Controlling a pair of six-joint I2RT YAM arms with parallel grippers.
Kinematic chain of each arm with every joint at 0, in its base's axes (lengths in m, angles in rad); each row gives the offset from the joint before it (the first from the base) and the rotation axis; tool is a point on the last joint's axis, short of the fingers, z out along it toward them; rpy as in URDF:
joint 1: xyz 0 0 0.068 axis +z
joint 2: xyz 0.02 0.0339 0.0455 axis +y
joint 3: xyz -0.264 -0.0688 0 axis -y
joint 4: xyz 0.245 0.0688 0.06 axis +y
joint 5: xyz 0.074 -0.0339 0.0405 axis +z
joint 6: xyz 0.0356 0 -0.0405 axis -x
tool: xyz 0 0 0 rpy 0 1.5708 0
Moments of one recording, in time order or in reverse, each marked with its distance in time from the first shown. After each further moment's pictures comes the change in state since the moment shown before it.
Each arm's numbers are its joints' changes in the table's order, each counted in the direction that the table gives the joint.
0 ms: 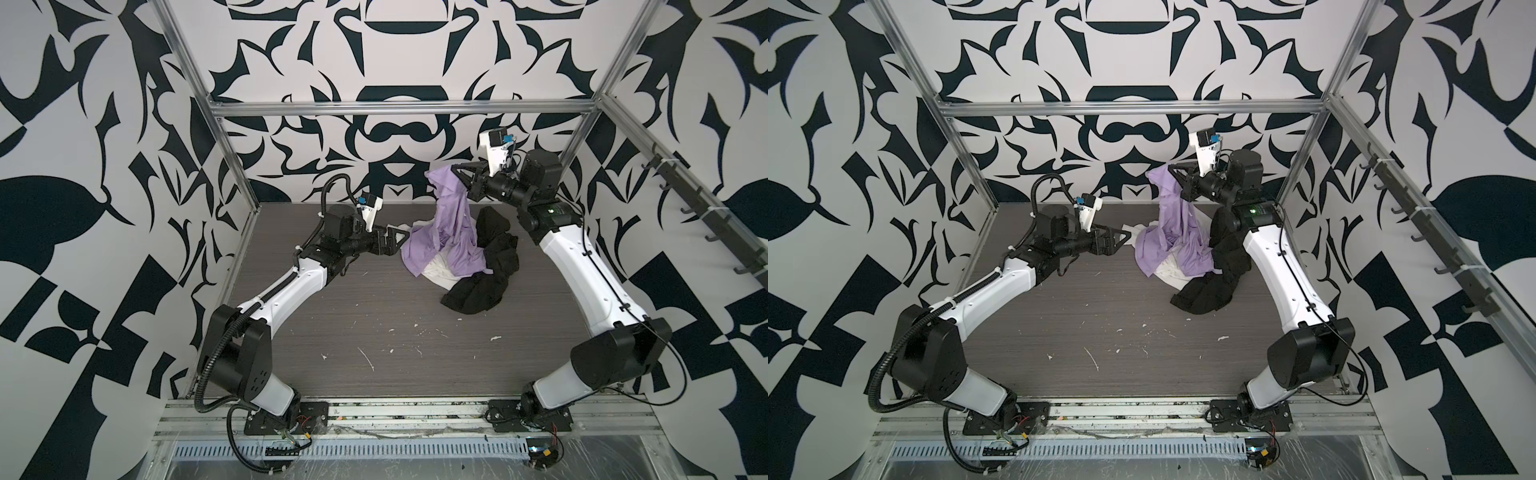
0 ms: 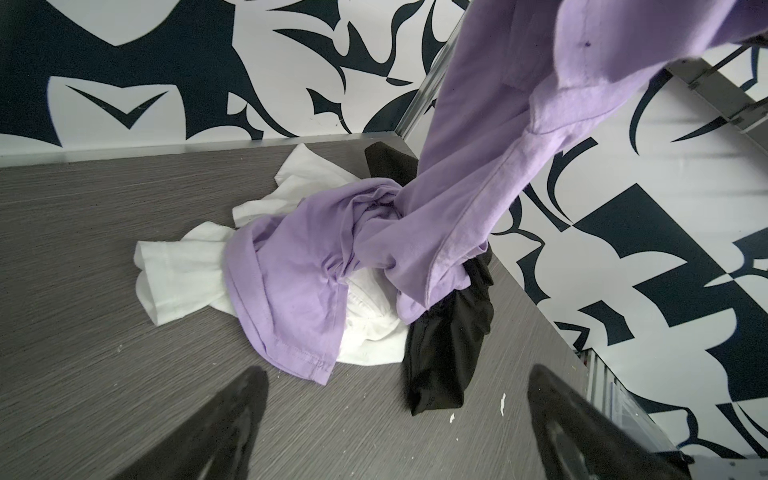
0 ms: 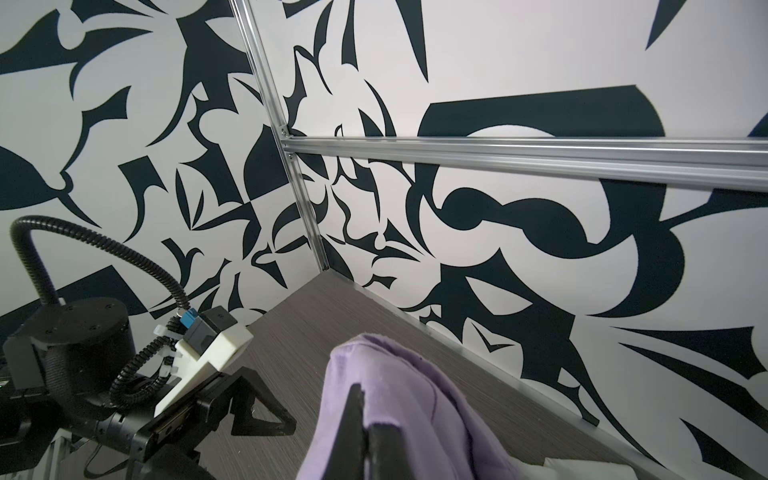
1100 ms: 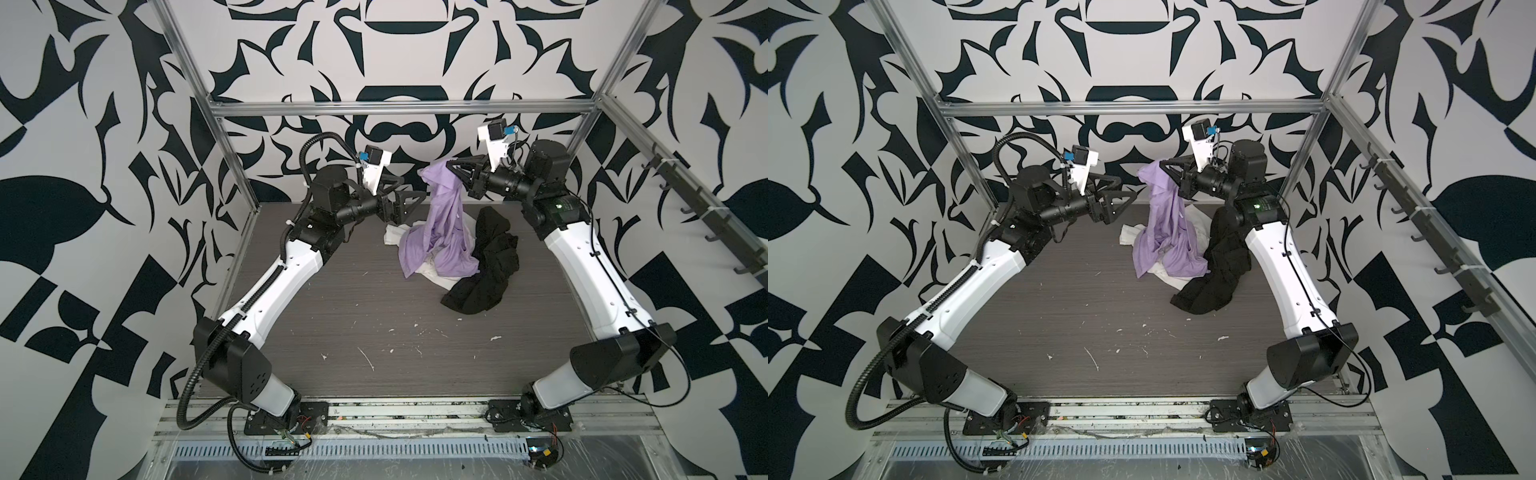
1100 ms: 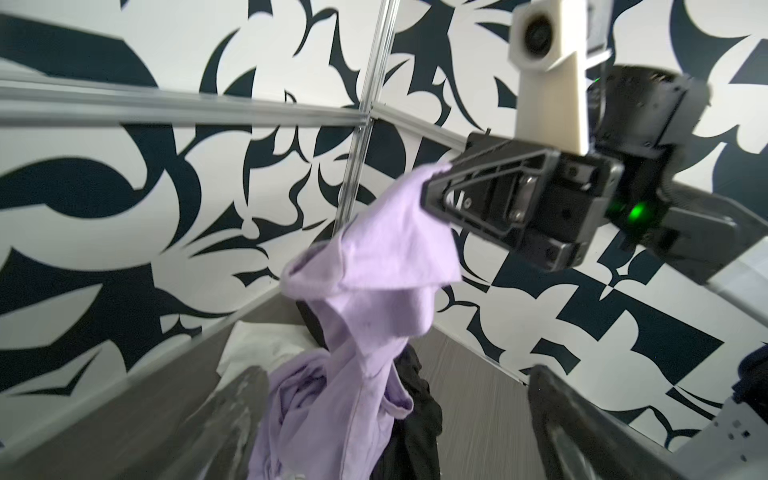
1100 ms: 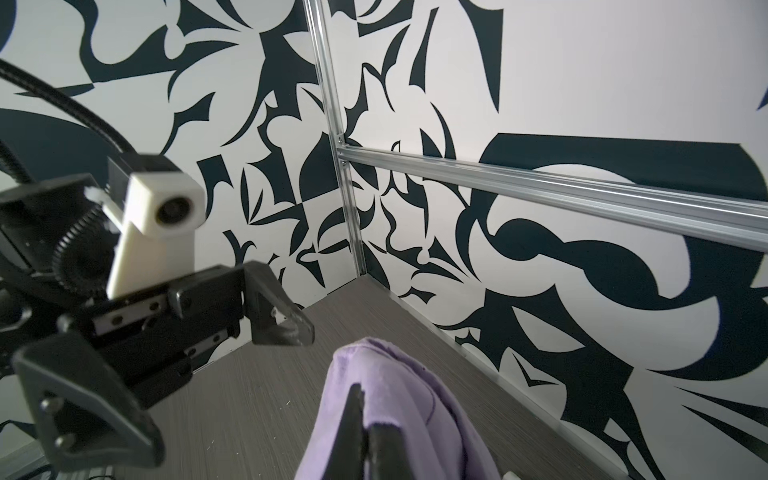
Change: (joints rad) left arm -0.029 -0.015 0.392 0.026 -0.104 -0.097; right arm 0.023 0.003 0.112 0.084 0.137 0.040
